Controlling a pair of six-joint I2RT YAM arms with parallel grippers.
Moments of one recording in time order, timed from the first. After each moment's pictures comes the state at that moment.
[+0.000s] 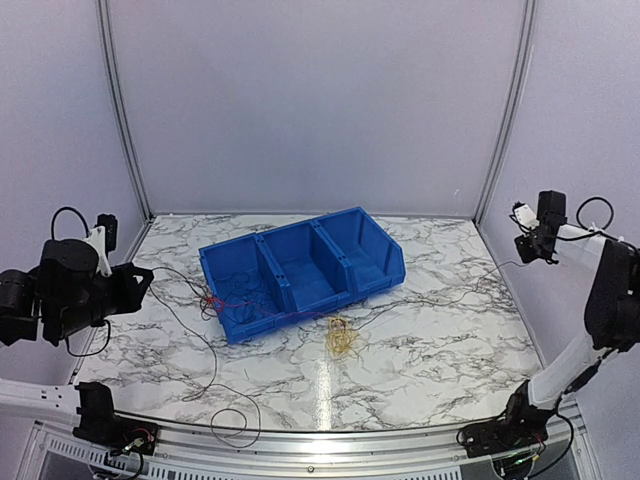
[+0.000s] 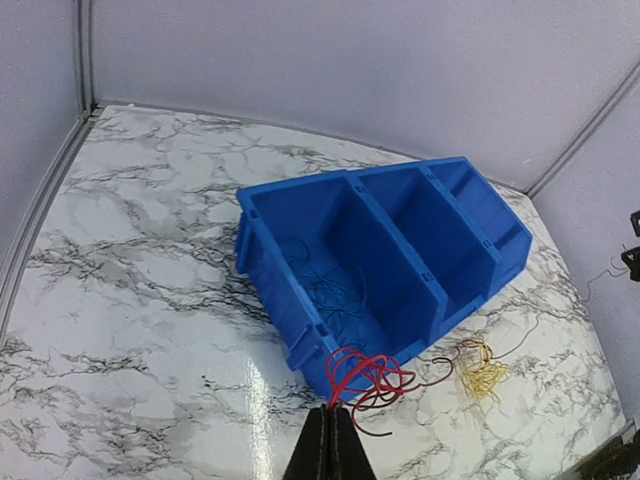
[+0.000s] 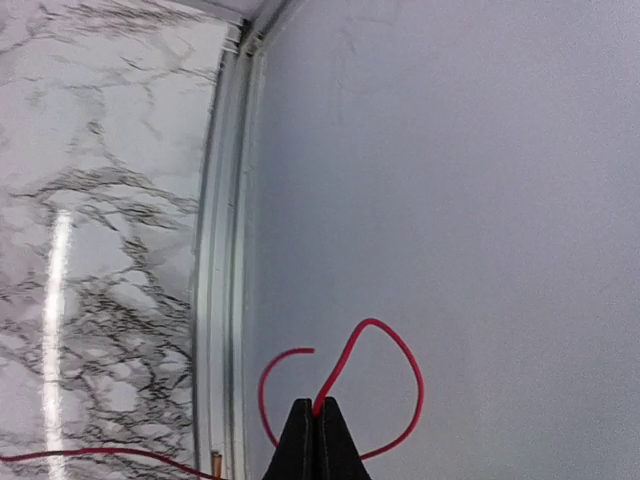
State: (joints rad) left arm -1.10 0.66 0.90 -0.88 -0.71 -0.83; right arm -0.29 1.54 1.09 -0.23 0.23 -0.57
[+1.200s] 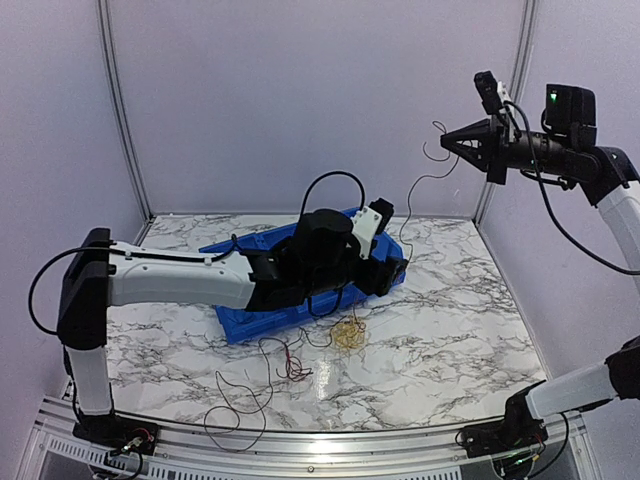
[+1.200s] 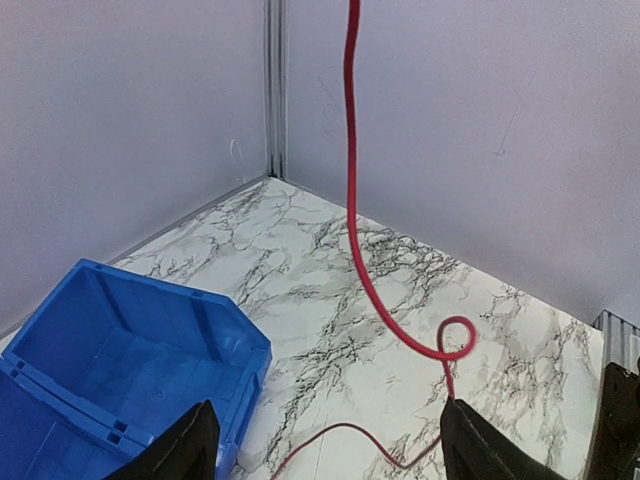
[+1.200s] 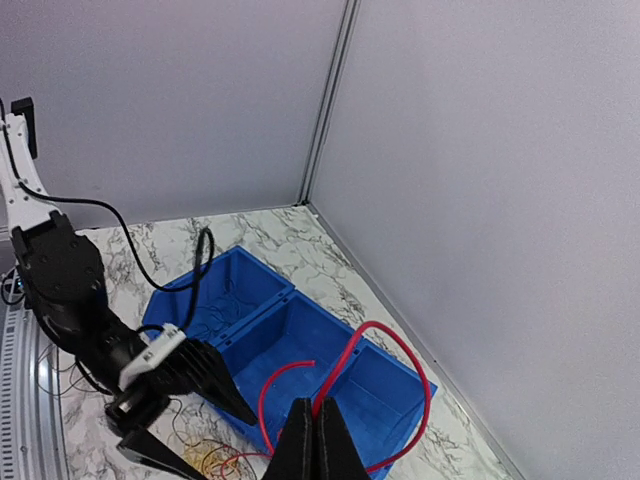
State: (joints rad) left arm -1.14 1.92 1.52 0.16 -0.22 -0.11; right arm 0.29 1.26 1.70 -0.71 -0.76 -0.41
